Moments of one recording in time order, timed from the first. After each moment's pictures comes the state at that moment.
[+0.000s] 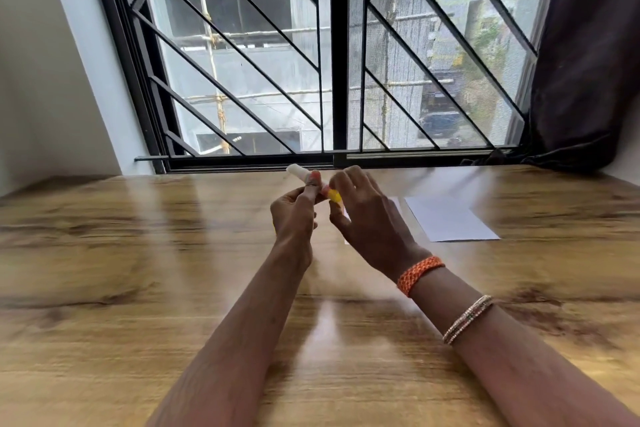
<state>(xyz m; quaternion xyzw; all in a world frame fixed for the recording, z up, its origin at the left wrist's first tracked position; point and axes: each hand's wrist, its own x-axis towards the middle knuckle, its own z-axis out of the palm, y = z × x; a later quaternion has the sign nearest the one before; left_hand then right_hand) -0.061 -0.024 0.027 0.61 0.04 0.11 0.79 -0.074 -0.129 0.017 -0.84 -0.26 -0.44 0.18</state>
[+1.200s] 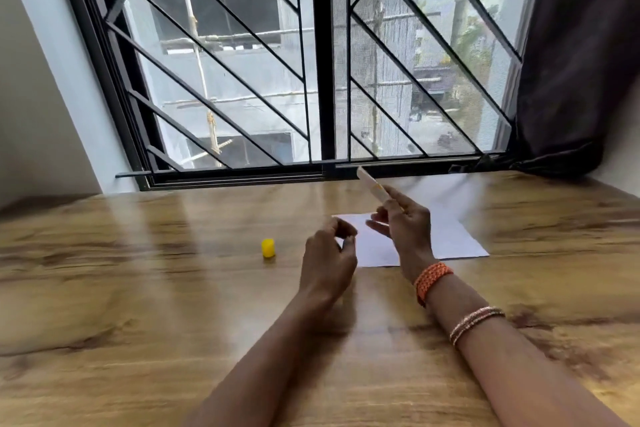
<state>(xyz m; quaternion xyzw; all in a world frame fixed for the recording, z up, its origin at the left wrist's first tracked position) -0.046 -0.064 -0.012 0.83 -0.13 0.18 0.51 -0.019 -0.189 -0.004 -0.60 0.05 -0.26 0.76</state>
